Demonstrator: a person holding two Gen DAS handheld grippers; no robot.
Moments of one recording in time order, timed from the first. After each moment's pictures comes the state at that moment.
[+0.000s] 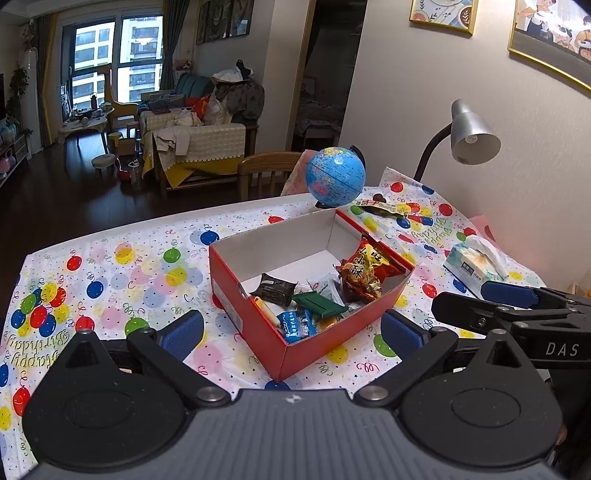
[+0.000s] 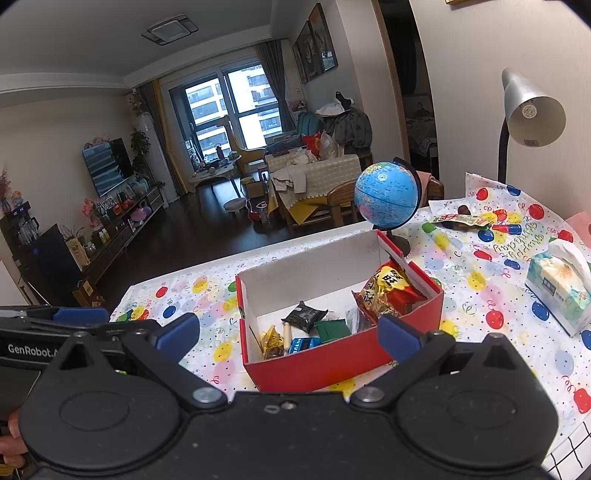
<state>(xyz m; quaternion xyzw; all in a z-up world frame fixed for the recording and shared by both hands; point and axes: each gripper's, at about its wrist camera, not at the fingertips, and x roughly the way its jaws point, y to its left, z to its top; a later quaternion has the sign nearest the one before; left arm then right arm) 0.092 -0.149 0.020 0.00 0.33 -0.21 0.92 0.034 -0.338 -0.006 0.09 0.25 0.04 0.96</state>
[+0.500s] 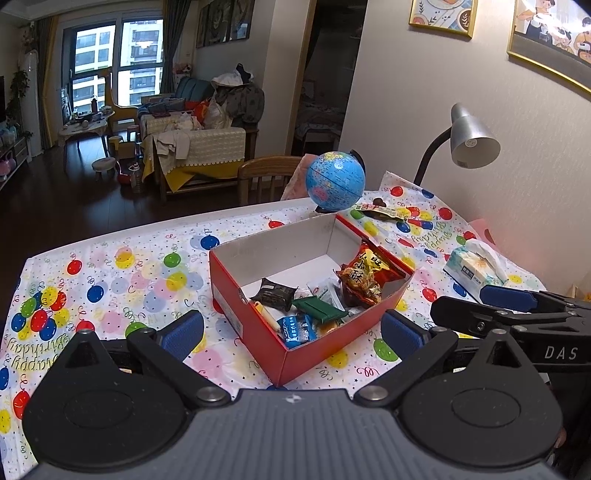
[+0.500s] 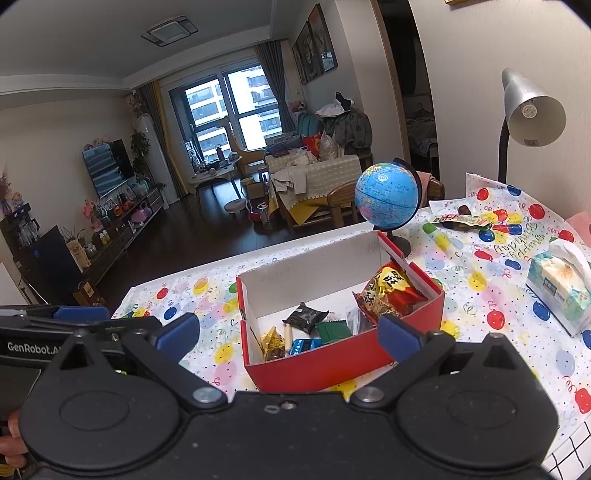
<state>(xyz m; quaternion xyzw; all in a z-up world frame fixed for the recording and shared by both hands) 0.093 -0.156 0.025 0.00 0.33 -0.21 0.92 0.034 -0.339 -0.005 0.09 0.25 0.04 0.96</state>
